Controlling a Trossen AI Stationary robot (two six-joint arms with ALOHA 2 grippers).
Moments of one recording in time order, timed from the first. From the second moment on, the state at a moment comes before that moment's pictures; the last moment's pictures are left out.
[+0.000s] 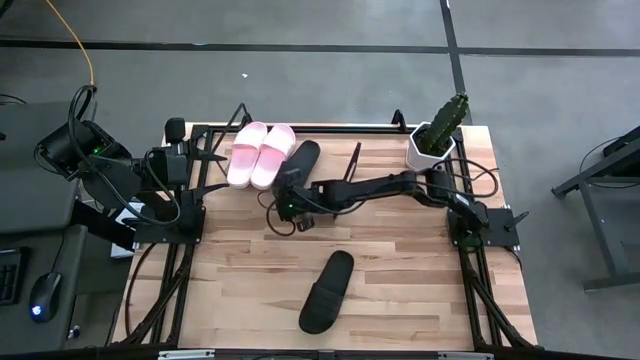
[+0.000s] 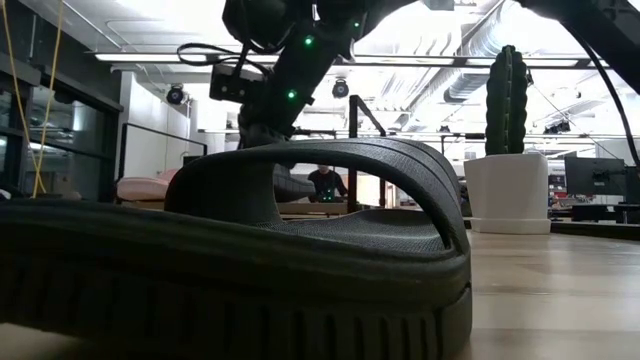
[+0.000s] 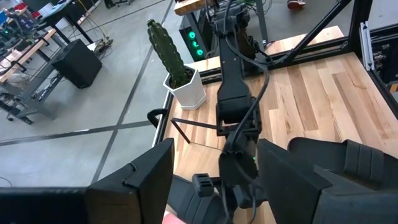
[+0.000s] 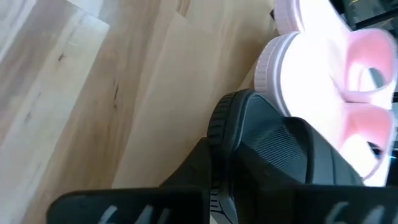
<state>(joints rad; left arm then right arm) -0.54 1.36 2.22 -1.57 -0.84 -0.15 0.00 2.26 1.85 -0.45 0.35 -0.58</state>
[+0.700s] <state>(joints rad) -0.54 1.36 2.22 -1.56 -0.84 -0.15 -0.01 2.26 1.85 -0.49 0.29 -0.52</state>
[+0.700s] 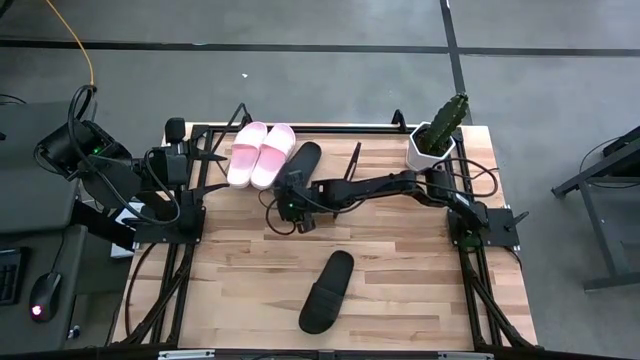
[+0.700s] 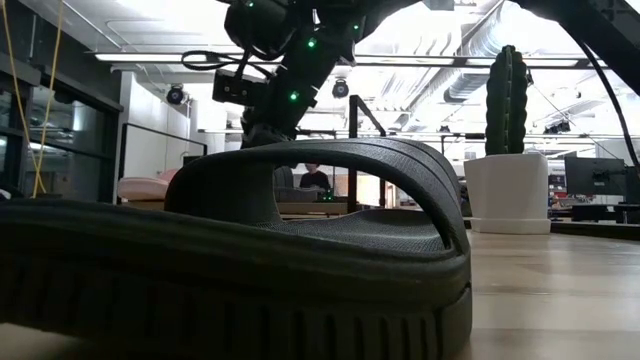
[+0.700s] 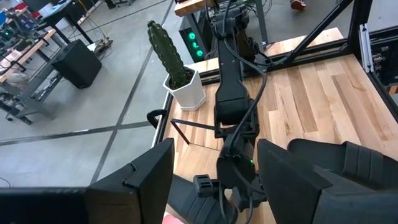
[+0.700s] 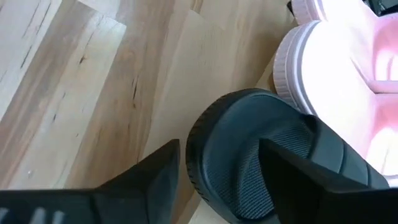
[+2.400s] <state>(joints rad) -0.54 1.36 2.15 -1.56 -0.84 -0.18 0.46 2.26 2.03 -0.74 0.63 0.05</state>
